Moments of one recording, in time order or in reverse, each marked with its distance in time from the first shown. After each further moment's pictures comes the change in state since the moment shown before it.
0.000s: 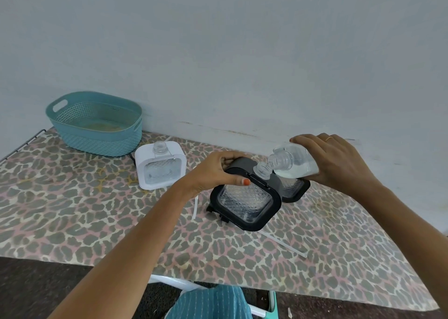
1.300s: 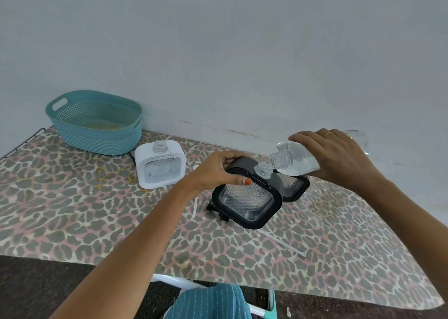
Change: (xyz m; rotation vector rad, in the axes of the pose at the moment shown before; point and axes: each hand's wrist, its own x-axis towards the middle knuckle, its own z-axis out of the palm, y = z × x) left_hand 0.005 -0.009 0.002 -0.024 0.006 -0.001; right_hand 0.007 0.005 -0.008 -0.038 -0.012 -0.088
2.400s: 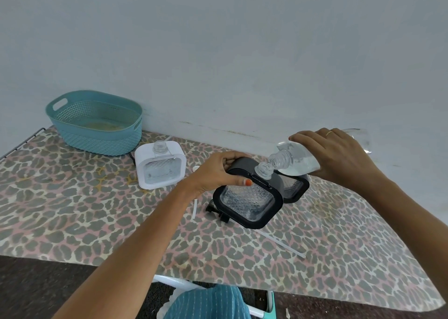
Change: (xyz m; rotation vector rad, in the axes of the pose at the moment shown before) left_hand -0.001 0.000 0.002 -0.014 0.009 0.017; right_hand 0.004 0.001 -0.005 -0.005 -0.006 -0.019
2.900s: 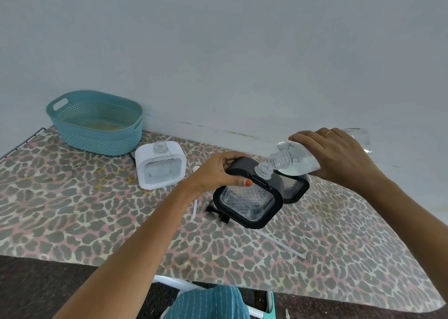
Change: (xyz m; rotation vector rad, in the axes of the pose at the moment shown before) left_hand -0.002 0.002 0.000 -0.020 0.003 0.003; right_hand 0.002 0.001 0.001 -0.019 0.000 -0.010
